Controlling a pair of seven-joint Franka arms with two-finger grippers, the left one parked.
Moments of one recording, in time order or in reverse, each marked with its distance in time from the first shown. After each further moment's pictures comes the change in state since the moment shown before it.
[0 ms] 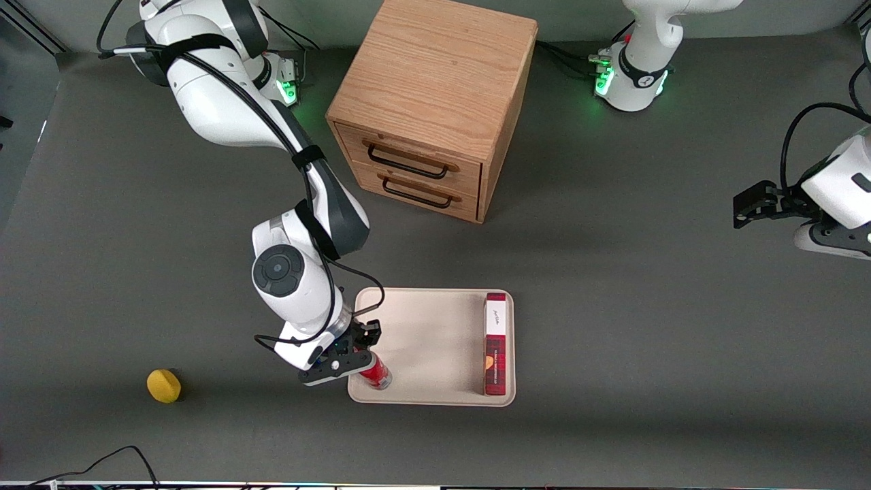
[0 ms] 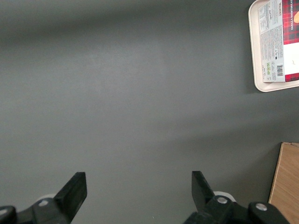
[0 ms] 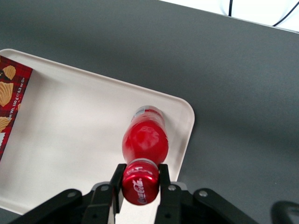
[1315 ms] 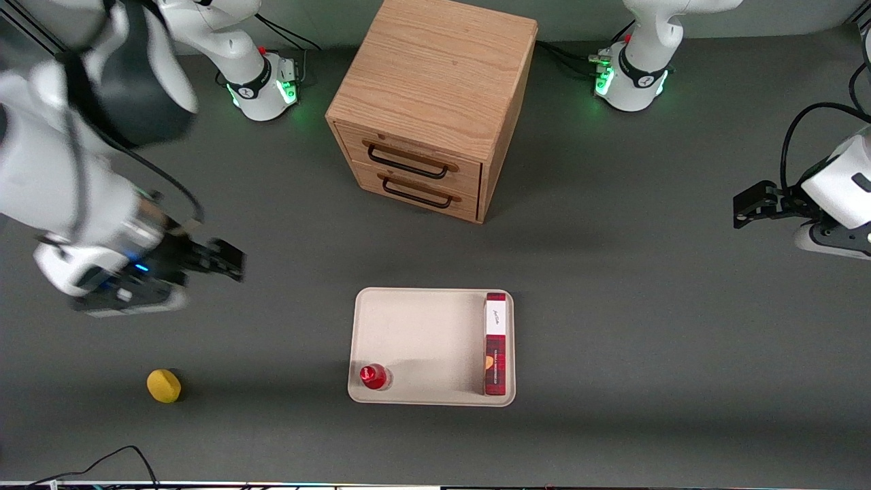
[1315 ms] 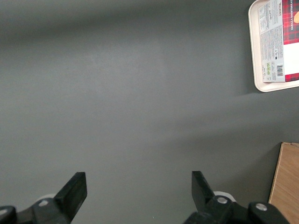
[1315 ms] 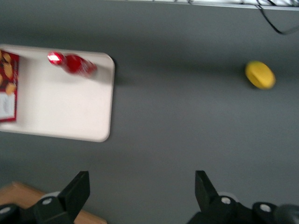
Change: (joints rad) arm -0.216 -0.608 -0.019 -0.227 -0.002 -0.540 -0.054
